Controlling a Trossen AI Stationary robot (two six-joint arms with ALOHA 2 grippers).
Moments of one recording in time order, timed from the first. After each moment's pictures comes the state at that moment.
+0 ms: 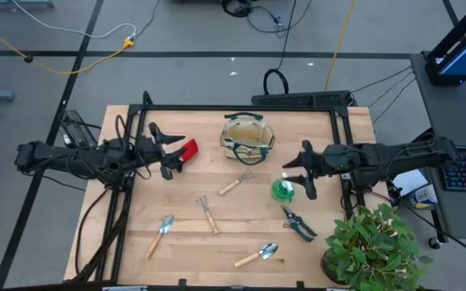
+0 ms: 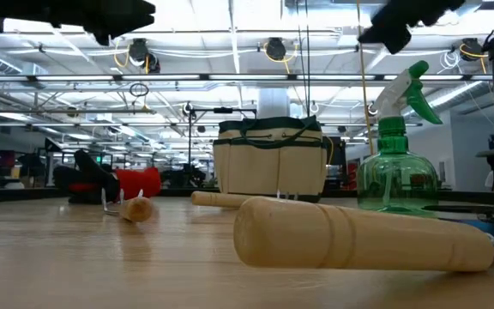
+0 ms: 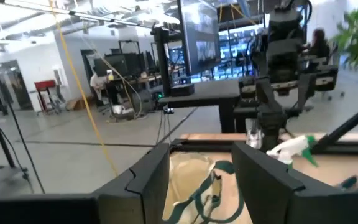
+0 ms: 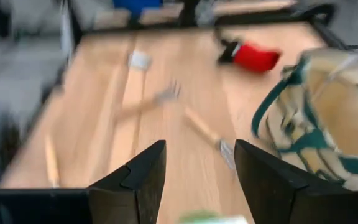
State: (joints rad) left arm -0.03 0.66 0.40 0.39 -0.34 0.19; right arm 0.13 0.83 0.76 -0.41 0.06 0.10
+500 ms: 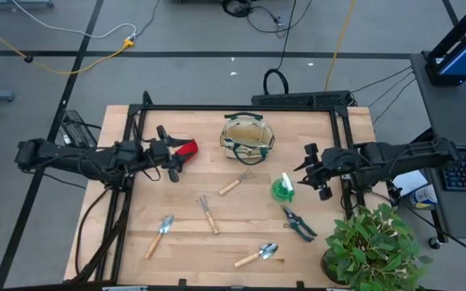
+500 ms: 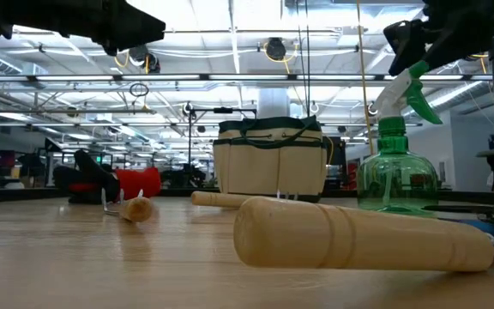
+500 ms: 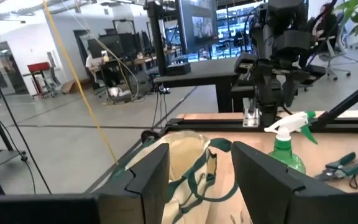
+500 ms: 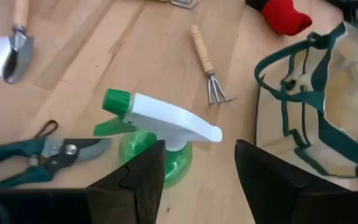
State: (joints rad) left arm -0.03 0.76 0.40 0.40 -0.34 0.16; right arm 0.11 0.80 0.74 -0.68 0.05 -0.34
